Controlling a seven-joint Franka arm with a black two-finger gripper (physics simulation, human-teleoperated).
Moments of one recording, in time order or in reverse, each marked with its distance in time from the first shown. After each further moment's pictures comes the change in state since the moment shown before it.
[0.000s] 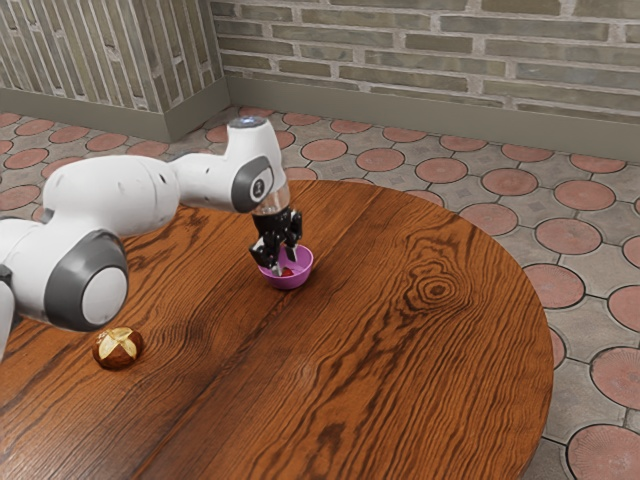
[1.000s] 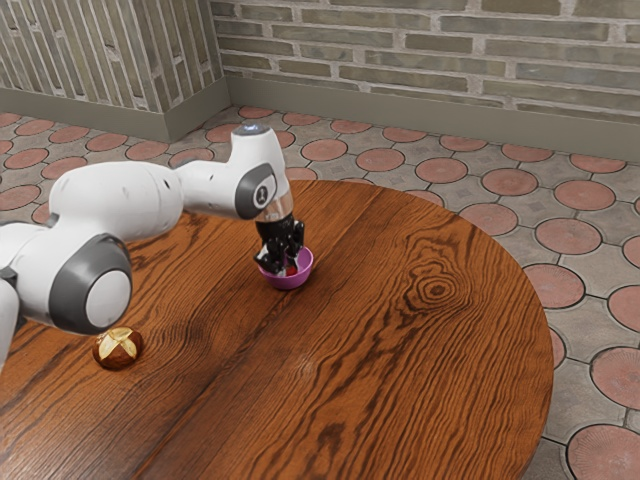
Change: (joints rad) arm 0.008 0.029 -0.018 0.012 0.001 0.003 -0.013
